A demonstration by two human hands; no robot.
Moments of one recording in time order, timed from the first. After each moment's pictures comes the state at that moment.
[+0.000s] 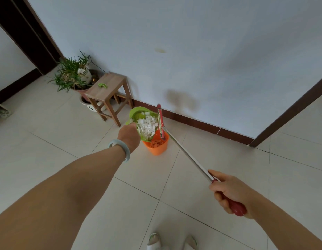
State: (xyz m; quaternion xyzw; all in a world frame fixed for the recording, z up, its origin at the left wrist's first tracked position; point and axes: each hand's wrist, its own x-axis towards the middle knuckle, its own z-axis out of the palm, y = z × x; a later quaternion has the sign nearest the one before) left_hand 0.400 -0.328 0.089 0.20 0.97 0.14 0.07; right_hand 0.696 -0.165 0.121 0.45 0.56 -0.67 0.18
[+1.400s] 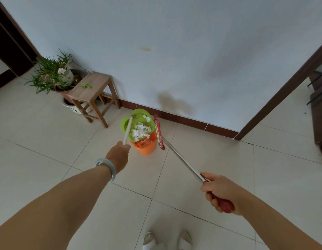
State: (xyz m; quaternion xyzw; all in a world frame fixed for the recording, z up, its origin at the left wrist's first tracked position) left_hand 0.419 -0.371 0.038 0.33 0.93 0.00 0.13; right_hand 0.704 -0.183 0.110 0.49 0.55 -0.65 0.19
